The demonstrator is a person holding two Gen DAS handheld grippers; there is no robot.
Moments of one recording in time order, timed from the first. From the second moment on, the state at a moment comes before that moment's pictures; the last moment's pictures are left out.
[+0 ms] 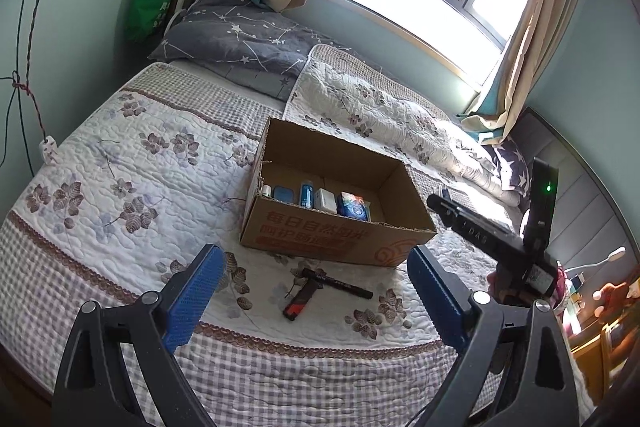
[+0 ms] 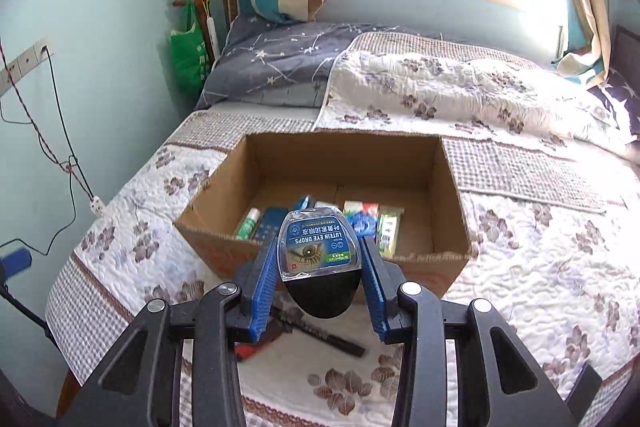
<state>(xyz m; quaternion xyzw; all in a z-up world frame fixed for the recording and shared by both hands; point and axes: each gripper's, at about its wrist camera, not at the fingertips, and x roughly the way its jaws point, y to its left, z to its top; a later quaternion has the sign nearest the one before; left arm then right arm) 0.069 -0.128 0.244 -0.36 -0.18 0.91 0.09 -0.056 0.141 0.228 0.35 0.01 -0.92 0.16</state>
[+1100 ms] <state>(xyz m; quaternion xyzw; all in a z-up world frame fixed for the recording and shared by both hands) 0.056 -0.107 0.224 -0.40 -0.16 0.90 0.11 -0.194 0.086 0.115 0.52 0.02 -0.85 0.08</state>
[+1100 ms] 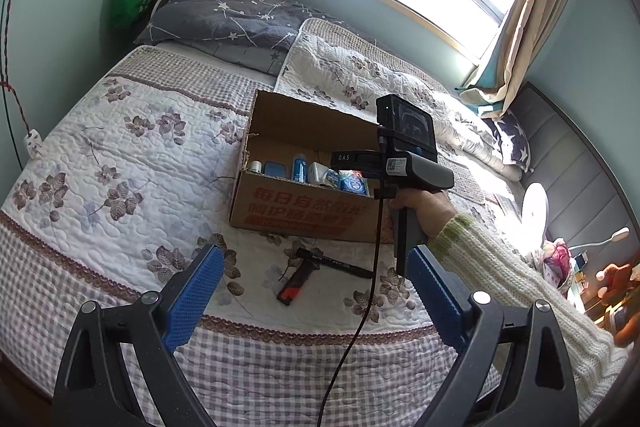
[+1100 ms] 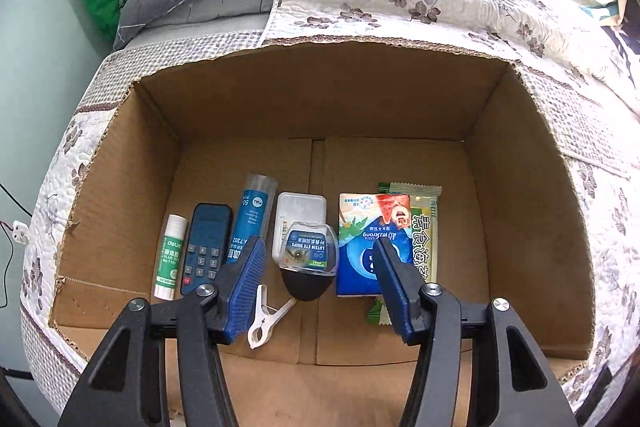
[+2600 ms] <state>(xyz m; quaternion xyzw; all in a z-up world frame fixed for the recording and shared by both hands) -0.033 -0.005 0.066 -0.58 0.03 0.80 0.12 0.054 0.248 0.220 0.42 -0.04 -0.90 0.09</state>
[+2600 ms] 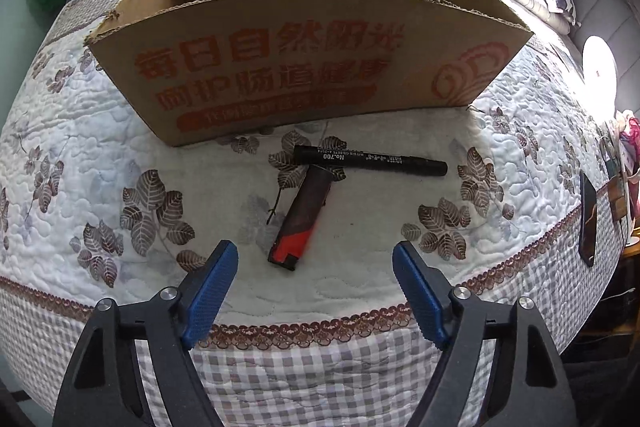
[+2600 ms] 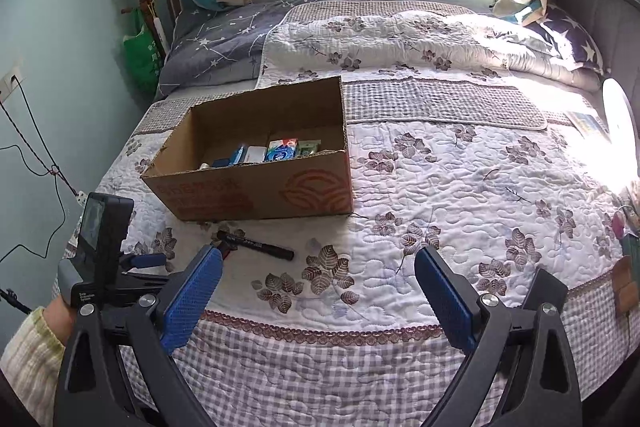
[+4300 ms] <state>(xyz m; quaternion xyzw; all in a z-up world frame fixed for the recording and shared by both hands) -0.215 0.012 0.186 -0.54 0.05 0.84 0.06 0.039 0.249 0.215 0.44 -0.09 -0.89 0.10</state>
